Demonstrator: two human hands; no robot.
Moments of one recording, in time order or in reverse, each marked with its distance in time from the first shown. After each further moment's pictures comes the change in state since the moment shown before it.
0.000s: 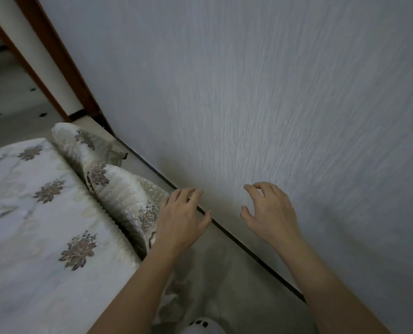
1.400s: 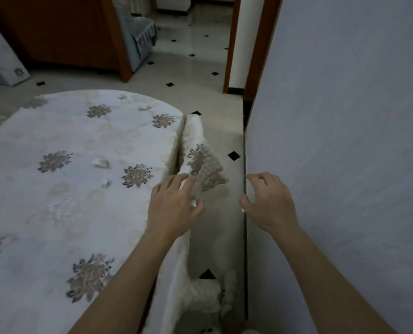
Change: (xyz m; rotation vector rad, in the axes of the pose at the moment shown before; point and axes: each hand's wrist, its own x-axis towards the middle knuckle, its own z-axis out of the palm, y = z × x) left_hand 0.224 -0.330 0.019 0.165 0.220 -0.917; right_hand 0.496 -0.243 0.249 0.276 -0.193 -0.846
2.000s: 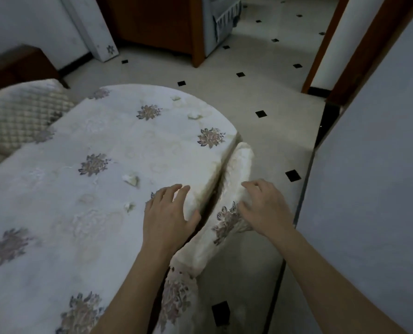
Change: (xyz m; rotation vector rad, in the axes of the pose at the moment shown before) left_hand 0.151 -0.083 0.053 0.134 -0.019 -0.450; right_hand 0.247 0.004 0.155 0.224 -0.299 -0.268
